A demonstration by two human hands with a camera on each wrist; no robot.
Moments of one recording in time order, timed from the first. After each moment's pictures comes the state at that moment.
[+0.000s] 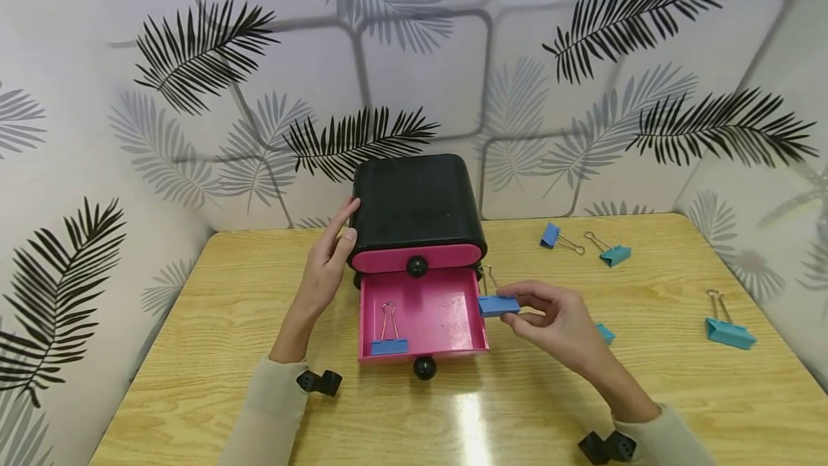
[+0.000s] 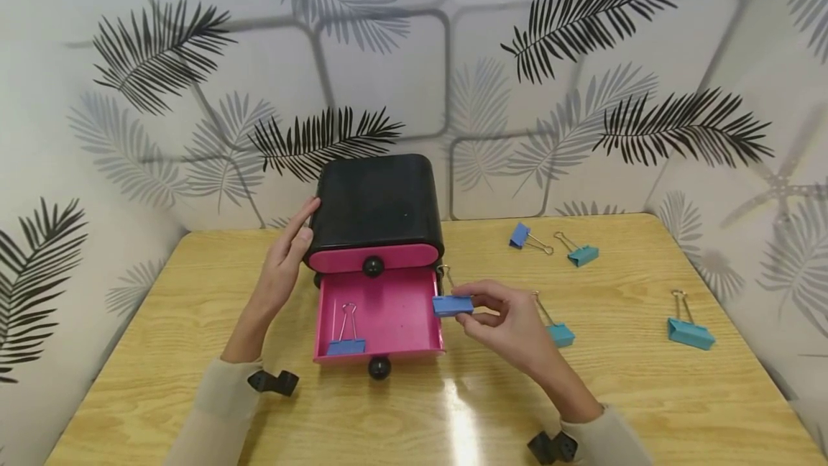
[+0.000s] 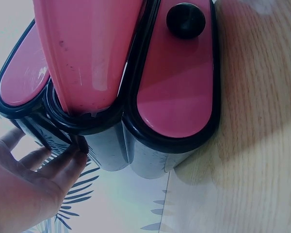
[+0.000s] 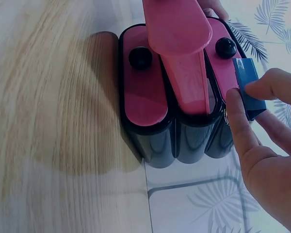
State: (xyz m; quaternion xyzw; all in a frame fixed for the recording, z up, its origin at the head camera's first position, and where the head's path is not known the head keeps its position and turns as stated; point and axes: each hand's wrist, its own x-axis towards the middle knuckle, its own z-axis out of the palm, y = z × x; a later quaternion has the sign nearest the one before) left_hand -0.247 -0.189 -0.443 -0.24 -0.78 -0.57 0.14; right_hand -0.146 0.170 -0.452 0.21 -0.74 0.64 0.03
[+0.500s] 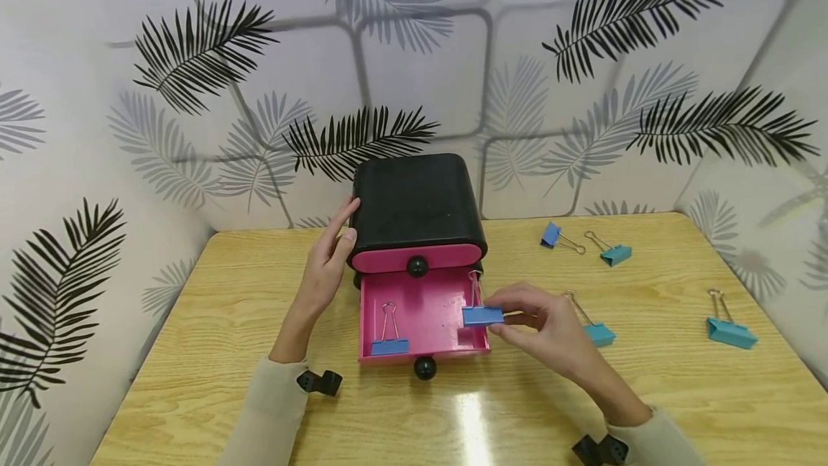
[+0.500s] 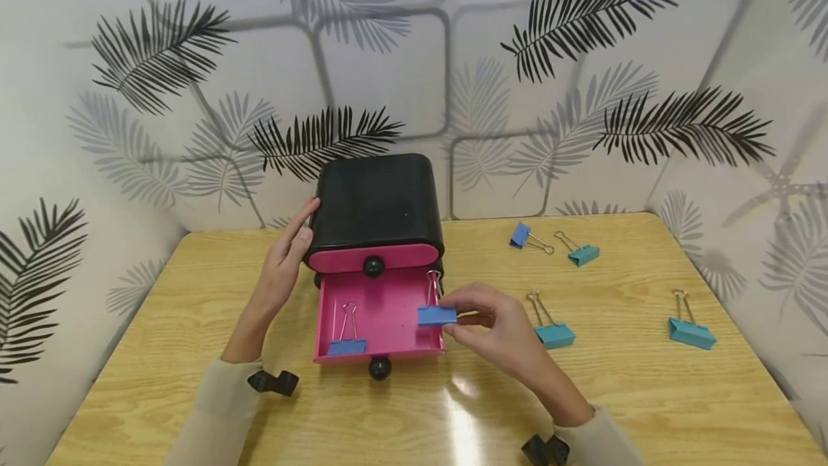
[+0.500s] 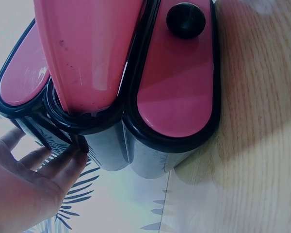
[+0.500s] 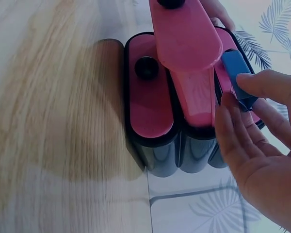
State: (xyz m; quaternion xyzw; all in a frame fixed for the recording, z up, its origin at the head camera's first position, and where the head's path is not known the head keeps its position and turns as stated) left_hand -0.247 -0.188 -0.443 -0.25 -0.77 -0.57 0.14; right_hand -0.144 0.159 -0.458 0.24 -0.77 0.59 0.04
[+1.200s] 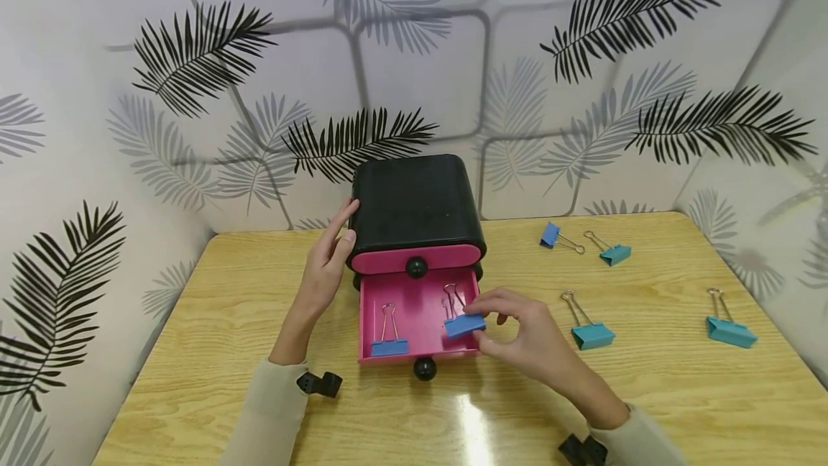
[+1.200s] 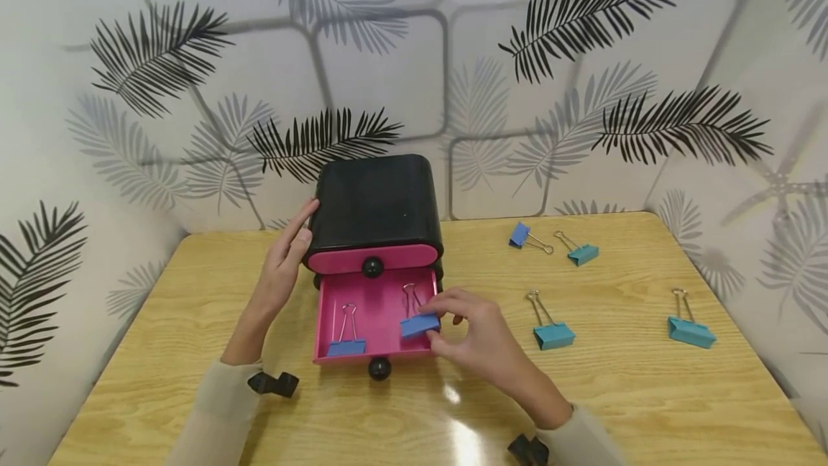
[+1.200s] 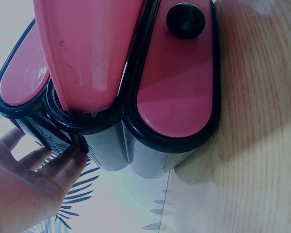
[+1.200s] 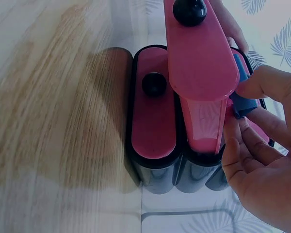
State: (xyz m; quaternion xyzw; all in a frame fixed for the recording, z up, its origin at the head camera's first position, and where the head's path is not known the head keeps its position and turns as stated) left_hand -0.247 -0.188 -0.444 -0.24 -0.77 -0.57 0.14; right_hand -0.142 0.134 -0.455 0.27 -0.85 0.44 0.12
